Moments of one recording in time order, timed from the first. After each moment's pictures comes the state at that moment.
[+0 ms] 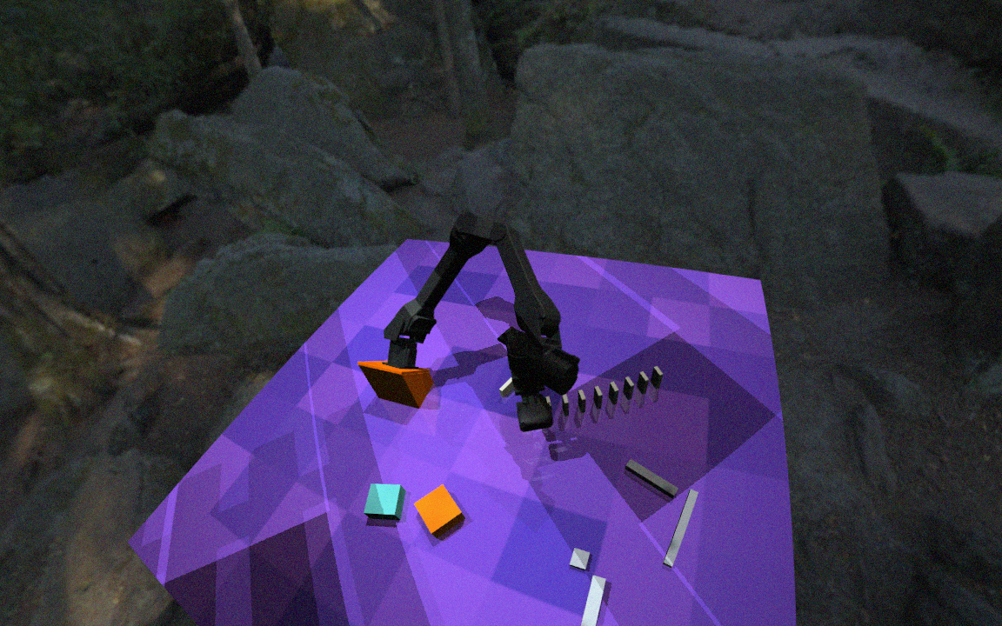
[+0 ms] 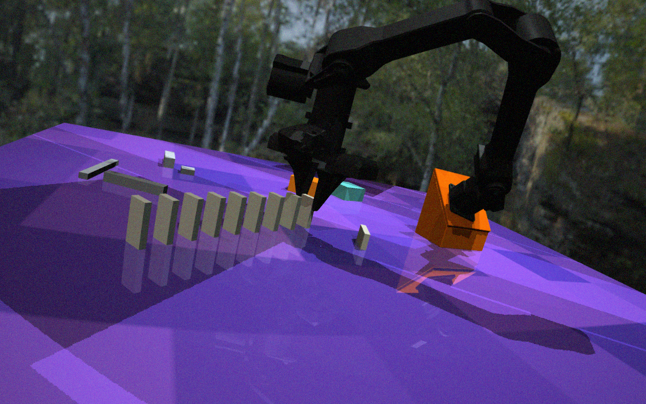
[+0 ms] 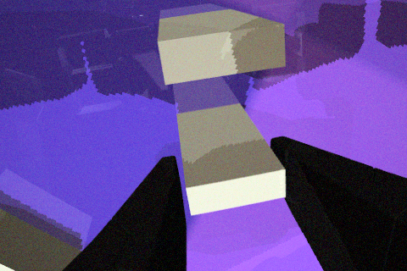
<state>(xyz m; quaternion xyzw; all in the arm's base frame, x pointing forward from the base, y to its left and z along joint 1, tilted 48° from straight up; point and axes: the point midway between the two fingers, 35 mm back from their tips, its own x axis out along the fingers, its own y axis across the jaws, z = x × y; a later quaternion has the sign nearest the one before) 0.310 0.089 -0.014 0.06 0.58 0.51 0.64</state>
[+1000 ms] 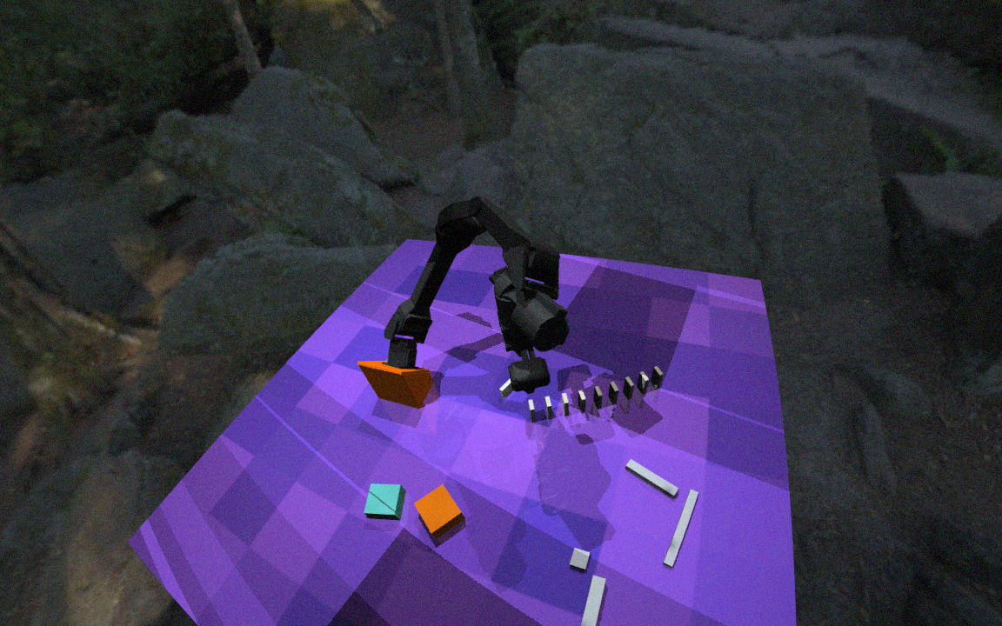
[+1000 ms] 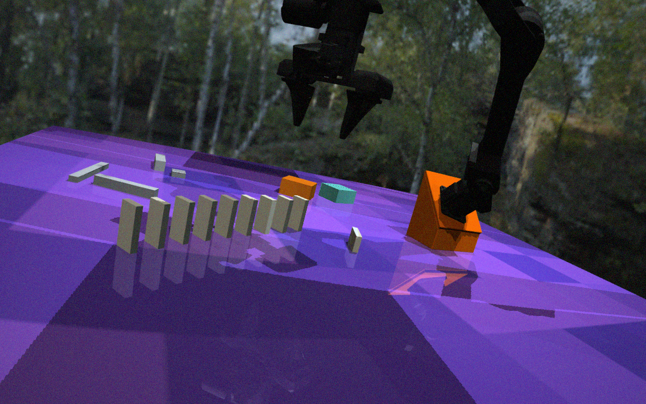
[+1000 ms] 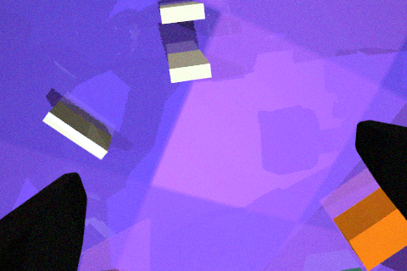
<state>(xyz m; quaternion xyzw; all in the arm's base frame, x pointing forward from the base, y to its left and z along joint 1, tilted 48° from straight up) 0.331 -0.003 0.071 0.05 0.57 0.51 0.64</state>
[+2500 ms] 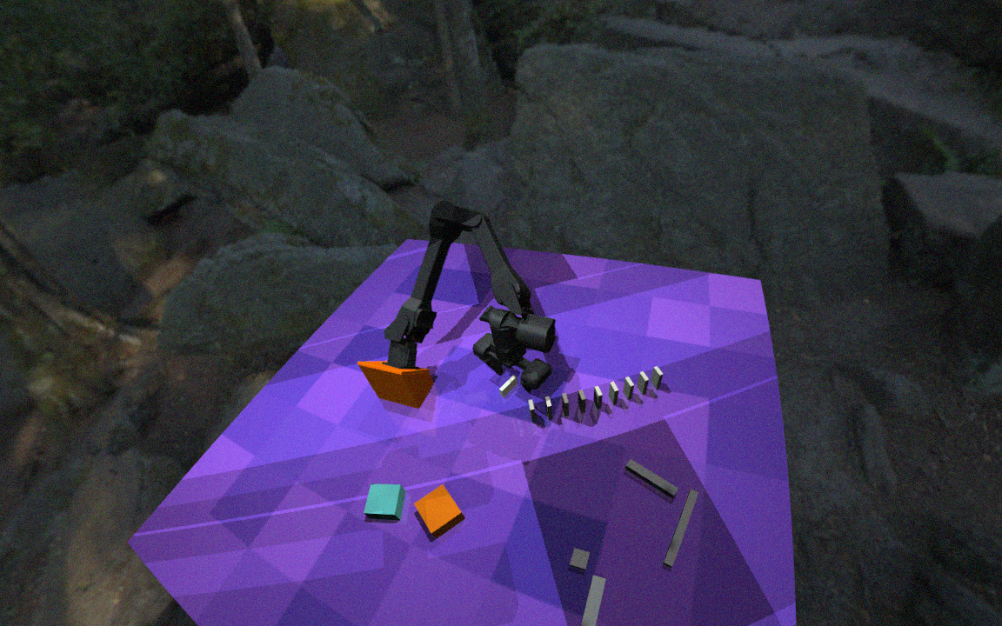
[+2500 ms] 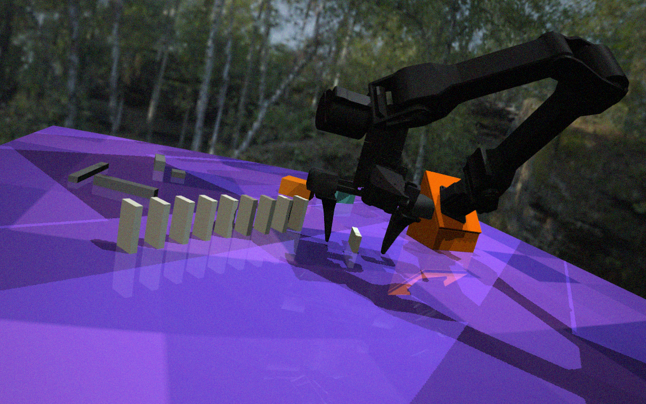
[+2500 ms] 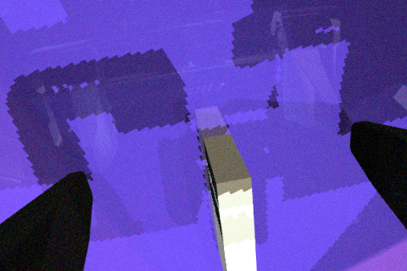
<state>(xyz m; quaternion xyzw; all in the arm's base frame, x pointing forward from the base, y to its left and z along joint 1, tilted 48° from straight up) 0.225 0.143 0.028 -0.18 0.36 0.68 0.62</state>
